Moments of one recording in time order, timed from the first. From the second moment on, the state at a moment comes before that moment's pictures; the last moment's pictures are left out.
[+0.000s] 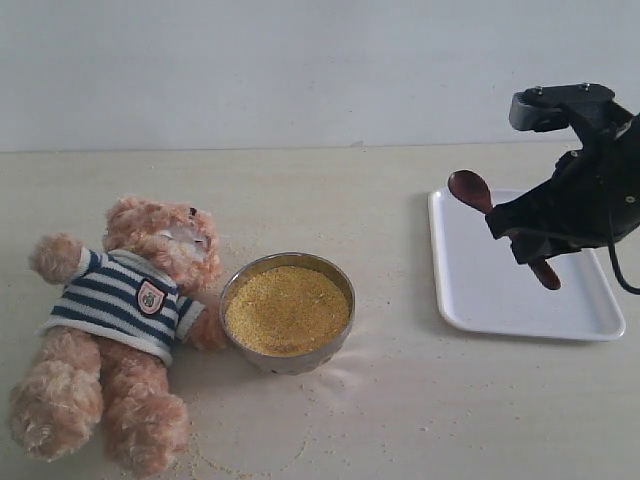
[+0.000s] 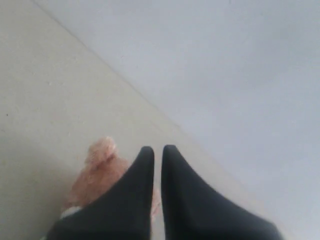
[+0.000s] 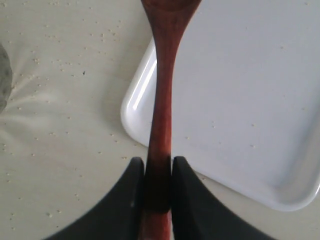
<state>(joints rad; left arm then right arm) 0.50 1.19 -0.59 -1.68 0.79 1.07 0.22 1.53 -0.98 0.30 0.68 -0.32</state>
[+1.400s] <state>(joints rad) 0.23 0.13 -0.46 -0.59 0.15 0.54 0.22 1.53 -0.93 0.33 0.63 -0.33</state>
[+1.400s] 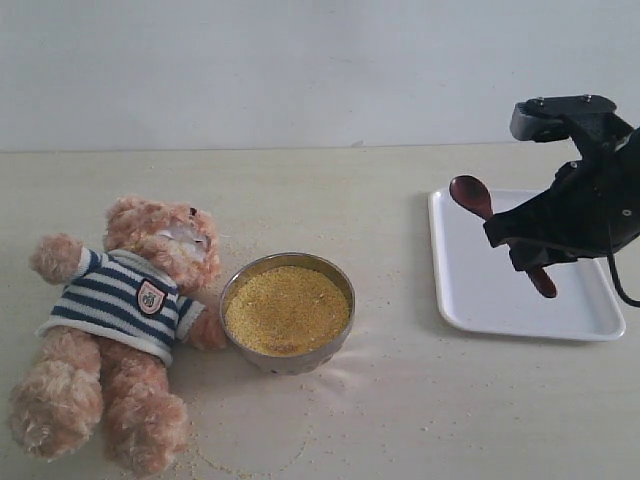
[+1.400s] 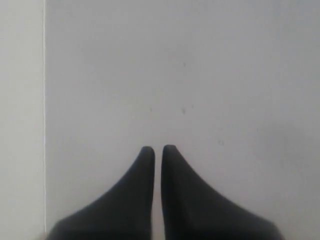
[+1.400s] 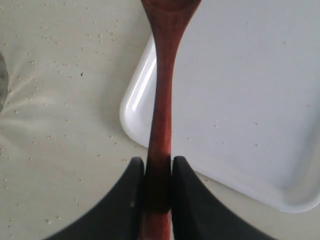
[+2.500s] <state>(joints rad) -0.04 0.00 0.00 -0.70 0.09 0.43 0.22 1.56 -0.93 0.21 0.48 -0.24</state>
